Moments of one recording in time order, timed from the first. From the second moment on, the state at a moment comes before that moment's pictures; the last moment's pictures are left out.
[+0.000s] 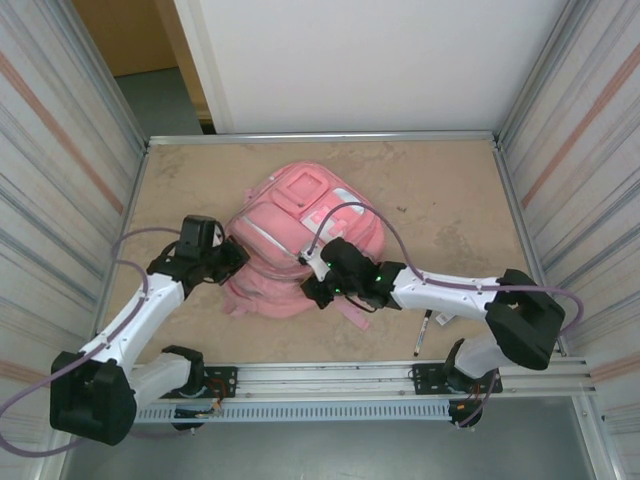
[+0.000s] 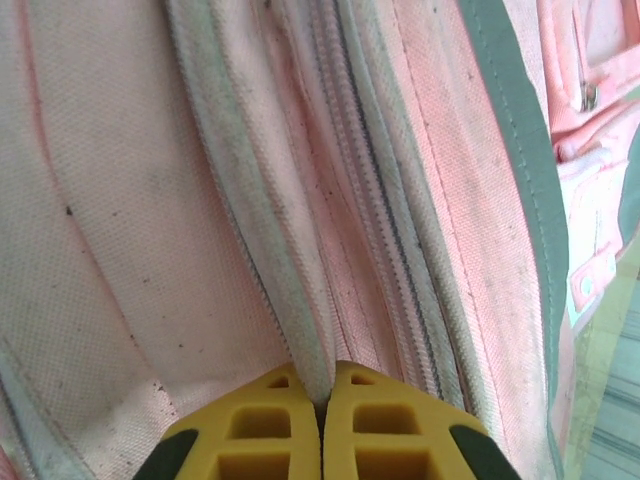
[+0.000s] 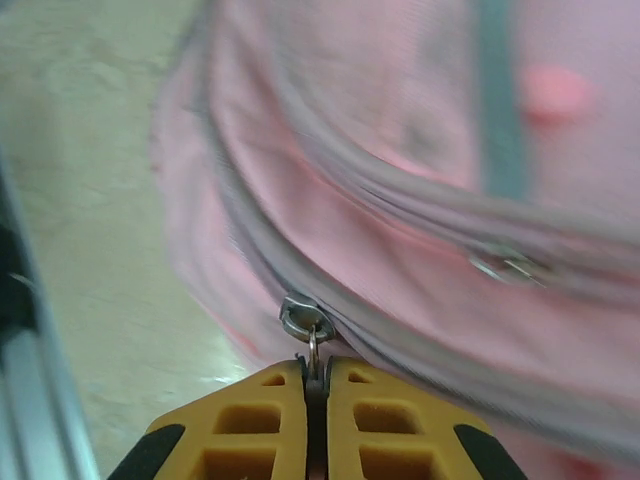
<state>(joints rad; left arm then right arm) -0.25 1.06 0.68 -0.50 0.26 -0.89 0.99 1.45 0.82 -0.10 -0.12 0.21</state>
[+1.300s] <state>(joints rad) -0.33 1.18 0.91 -0.68 0.21 -0.71 0.63 1.14 0.74 -0.31 -0.04 0.15</state>
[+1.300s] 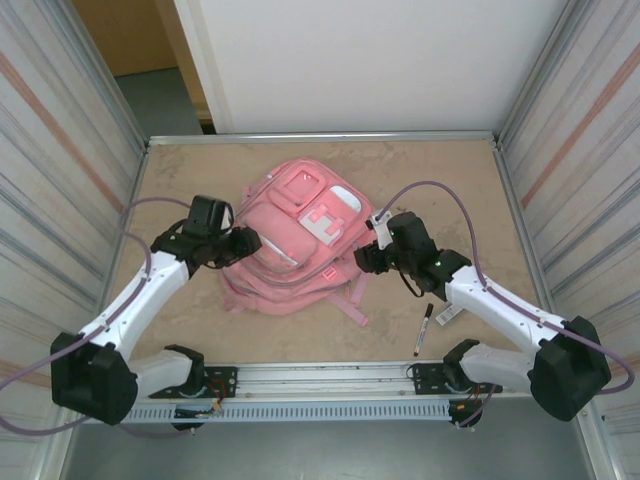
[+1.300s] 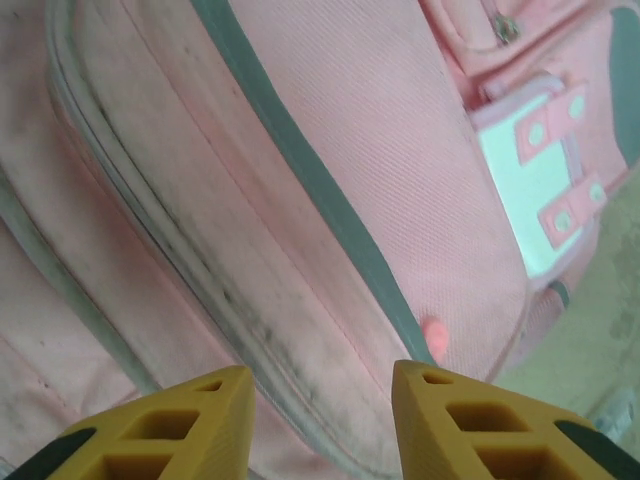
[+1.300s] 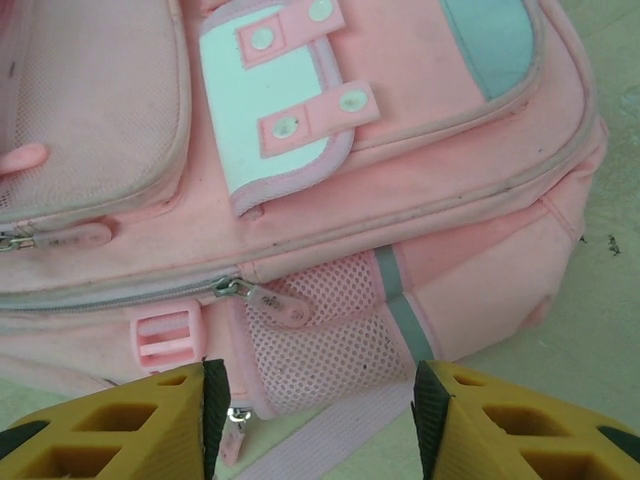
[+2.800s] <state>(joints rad) -0.40 1.32 0.96 -0.53 0.38 -0.87 0.57 1.49 0.82 -0.20 -0.67 0.03</state>
